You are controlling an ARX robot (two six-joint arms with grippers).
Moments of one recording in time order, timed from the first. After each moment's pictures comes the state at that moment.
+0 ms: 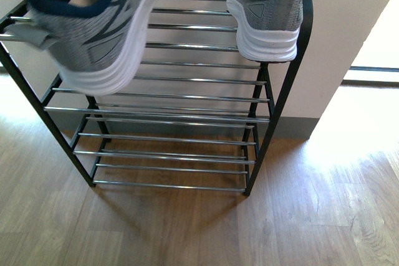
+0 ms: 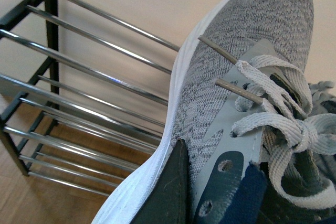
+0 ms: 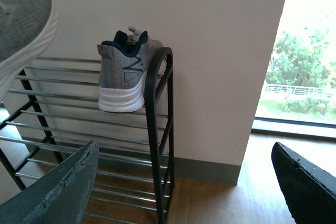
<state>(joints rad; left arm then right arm) -0.41 1.51 0.85 0.32 -0.25 -0.58 0.00 0.01 0.02 0.00 0.00 0.00</state>
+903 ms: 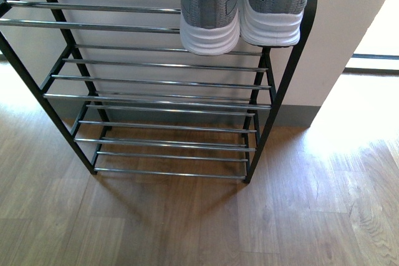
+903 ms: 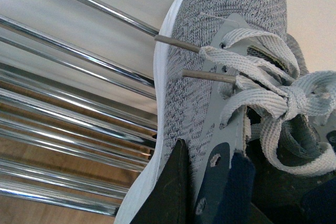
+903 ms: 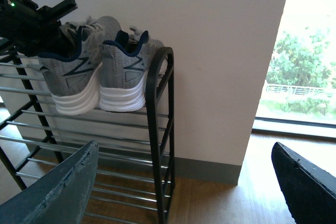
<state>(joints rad) -0.49 2.07 1.54 -0.02 -0.20 -0.70 0.00 0.01 0.02 0.00 0.00 0.00</state>
